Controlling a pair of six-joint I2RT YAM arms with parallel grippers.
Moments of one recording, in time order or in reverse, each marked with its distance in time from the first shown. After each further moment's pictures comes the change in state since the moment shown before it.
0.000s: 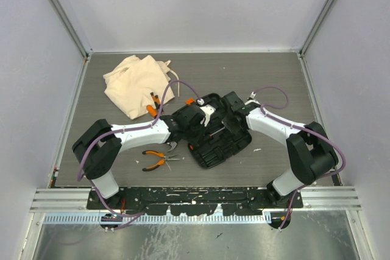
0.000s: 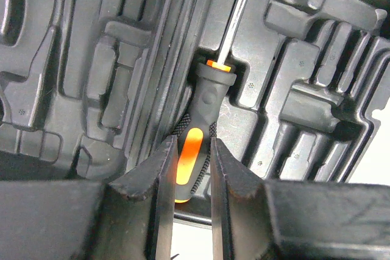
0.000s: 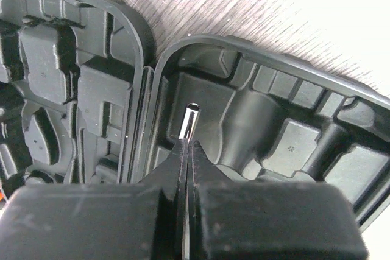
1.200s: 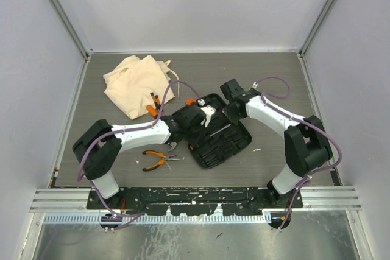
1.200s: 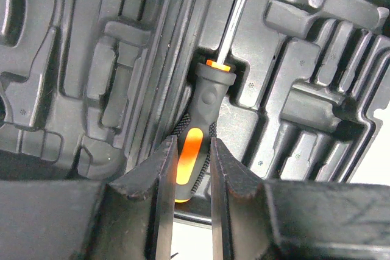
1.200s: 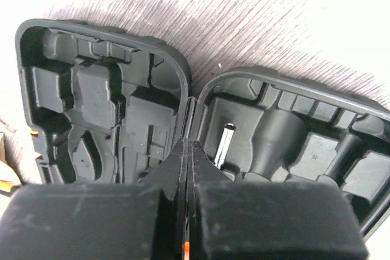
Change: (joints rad) left arm -0.008 0.000 0.002 -0.006 -0.009 0.003; right arm -0.059 0.085 0.183 -0.128 0.001 0.013
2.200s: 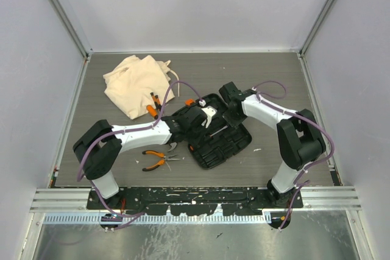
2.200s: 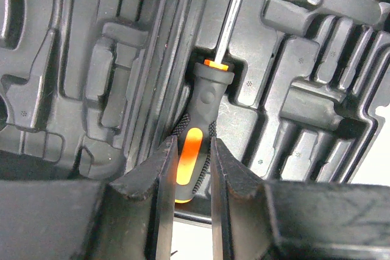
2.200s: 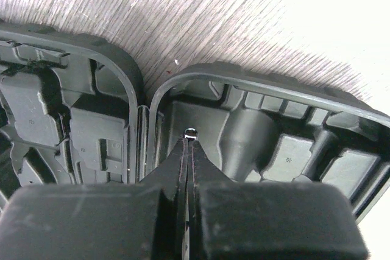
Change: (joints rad) left arm -0.015 0.003 0.008 -0.014 -0.021 0.007; right arm -0.003 0.075 0.010 -0.063 -0.037 0.007
